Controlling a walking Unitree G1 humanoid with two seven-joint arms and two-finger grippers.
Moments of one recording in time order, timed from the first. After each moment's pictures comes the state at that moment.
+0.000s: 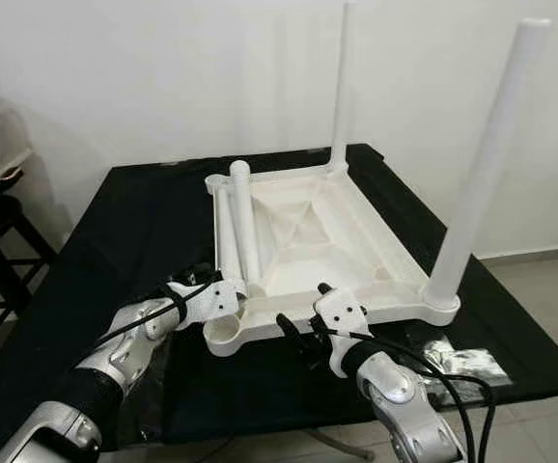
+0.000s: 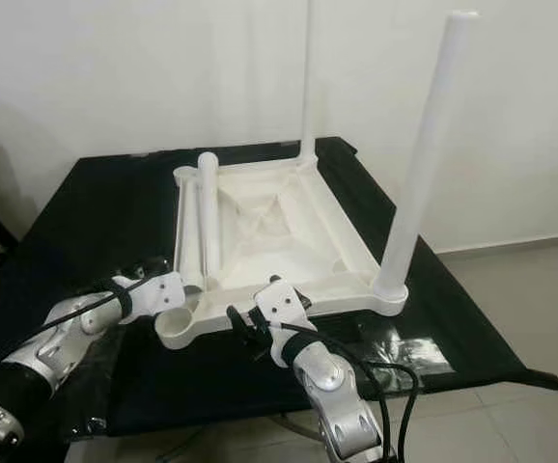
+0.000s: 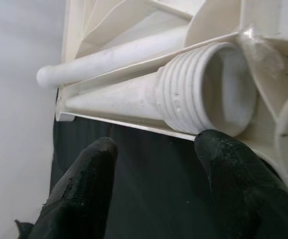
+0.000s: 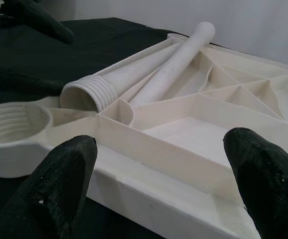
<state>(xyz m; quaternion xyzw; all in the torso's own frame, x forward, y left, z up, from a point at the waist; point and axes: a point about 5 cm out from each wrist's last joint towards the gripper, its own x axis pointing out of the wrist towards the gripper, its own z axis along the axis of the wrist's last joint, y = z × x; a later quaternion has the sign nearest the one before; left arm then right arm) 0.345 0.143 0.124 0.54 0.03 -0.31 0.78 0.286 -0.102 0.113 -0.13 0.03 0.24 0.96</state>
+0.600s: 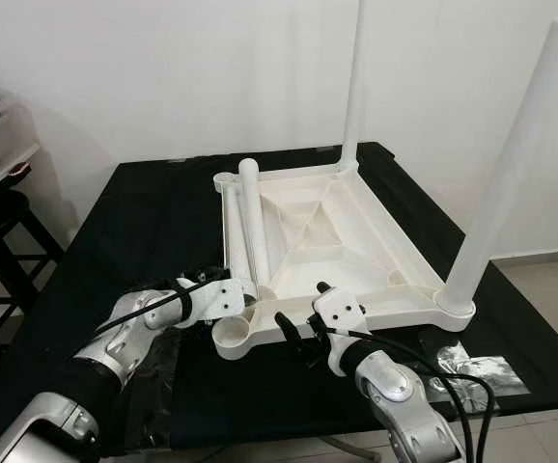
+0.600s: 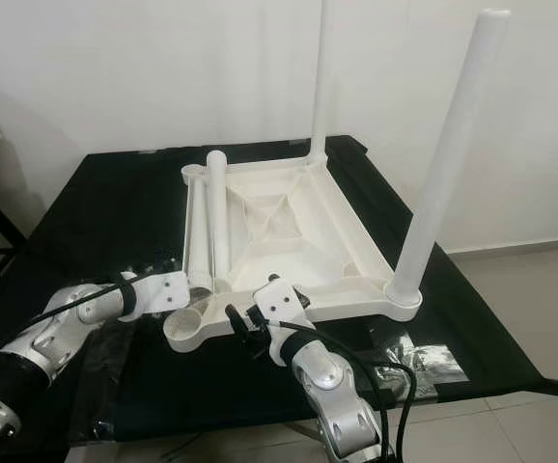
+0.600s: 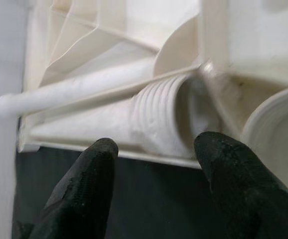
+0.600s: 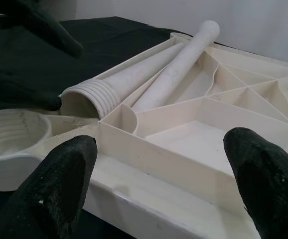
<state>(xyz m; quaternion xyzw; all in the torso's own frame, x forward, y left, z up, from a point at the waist) 0.344 0.138 0.143 0.52 0.03 -0.37 0.77 0.287 -0.100 0.114 -0.13 0.02 0.24 0.96</state>
